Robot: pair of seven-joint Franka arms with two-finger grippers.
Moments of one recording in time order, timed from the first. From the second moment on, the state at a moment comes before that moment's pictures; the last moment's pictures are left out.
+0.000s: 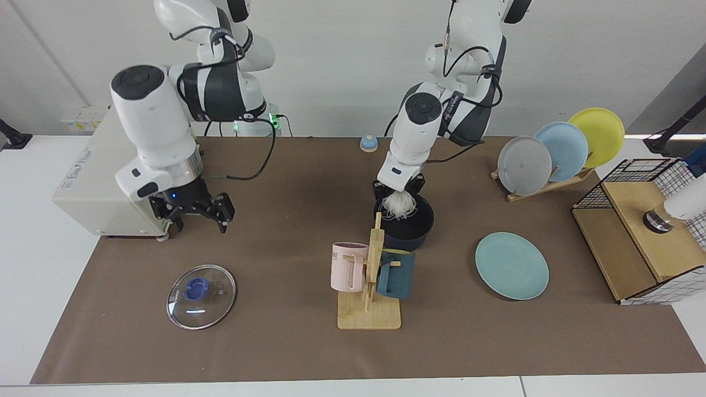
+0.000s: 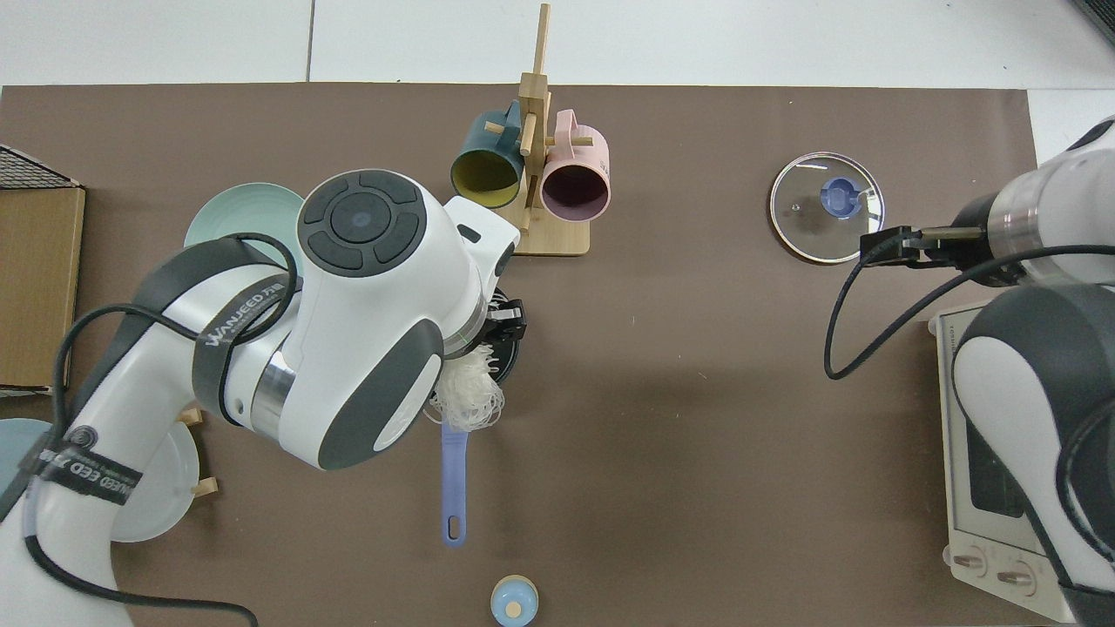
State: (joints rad) left arm -0.04 0.26 -0.51 -1.82 0.06 2.00 -0.73; right arm 0.09 0.40 -0.02 -1.33 -0.04 1.86 0.14
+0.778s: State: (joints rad) left arm -0.03 0.36 -0.49 -1.90 0.15 2.17 -0.72; right arm 0.01 0.84 -0.03 -1.07 -0.05 2.00 0.07
